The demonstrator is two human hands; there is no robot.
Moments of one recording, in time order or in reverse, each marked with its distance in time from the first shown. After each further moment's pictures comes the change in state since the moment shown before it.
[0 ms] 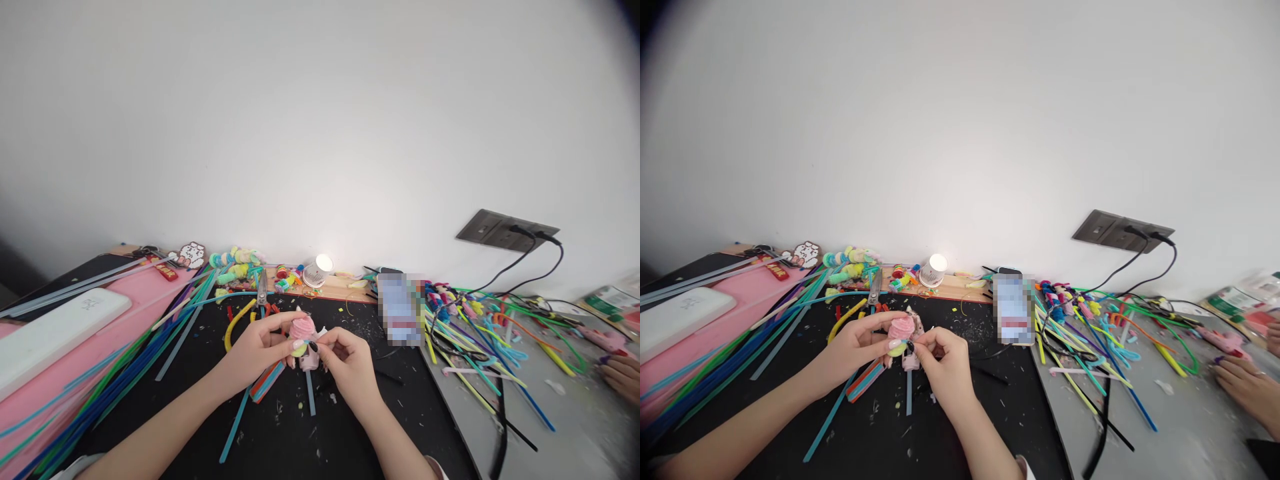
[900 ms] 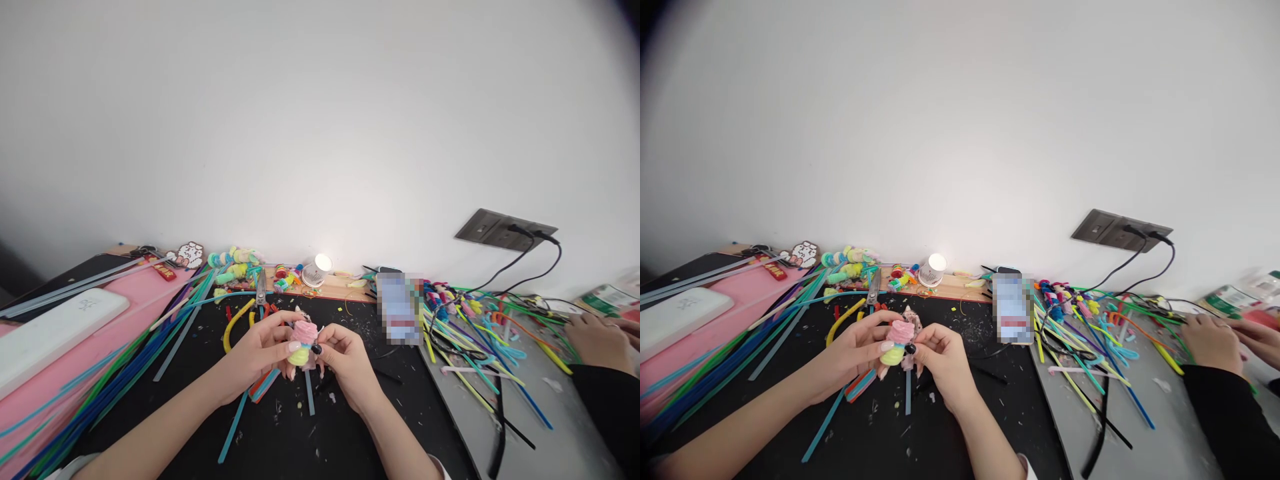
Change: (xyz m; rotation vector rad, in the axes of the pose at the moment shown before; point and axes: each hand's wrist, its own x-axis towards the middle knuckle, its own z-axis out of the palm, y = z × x) left_hand -0.004 -0.003 0.003 -0.290 -0.147 -0.053; right_hand 0.004 0.006 0.002 0.560 -0.141 0.239
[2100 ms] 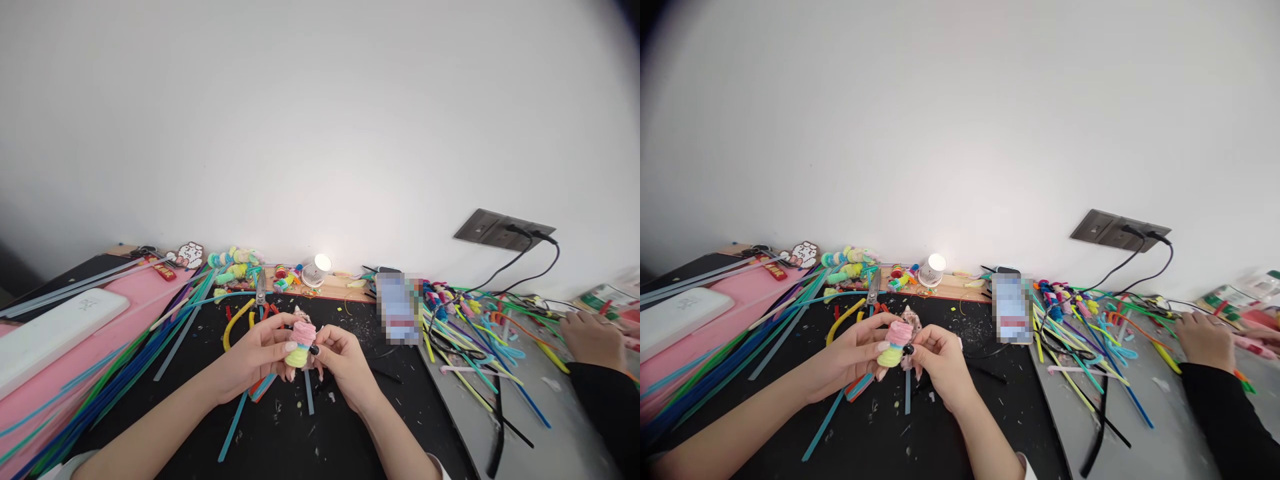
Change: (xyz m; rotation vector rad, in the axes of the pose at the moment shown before) left_hand -0.002 0.003 -0.004 -0.063 -0.065 -0.058; right_hand -0.001 -0.003 0.004 -0.077 -0.032 0.026
